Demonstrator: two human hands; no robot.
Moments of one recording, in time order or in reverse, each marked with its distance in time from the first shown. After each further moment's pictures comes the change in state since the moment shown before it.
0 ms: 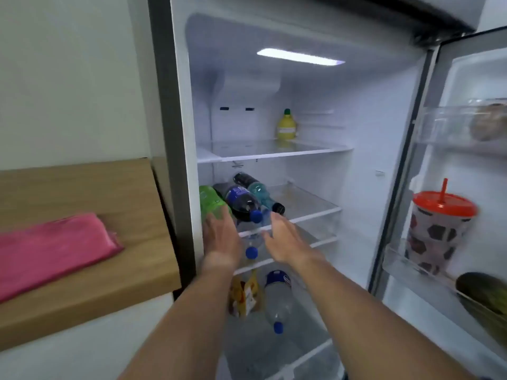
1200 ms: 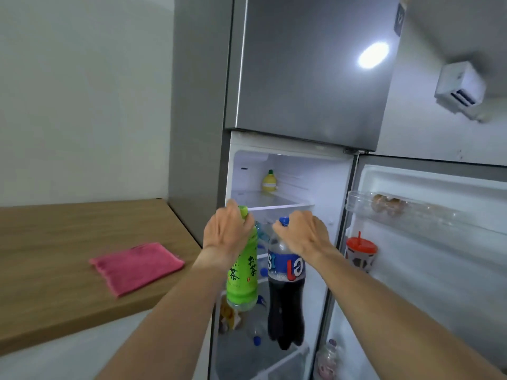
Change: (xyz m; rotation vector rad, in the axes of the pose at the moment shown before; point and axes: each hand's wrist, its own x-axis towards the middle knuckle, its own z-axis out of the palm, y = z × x) left_hand -0.096 0.038 -0.238 -0.262 0.129 0.339; right_hand -0.148 -0.156 -0.166 -0.373 0.344 0.033
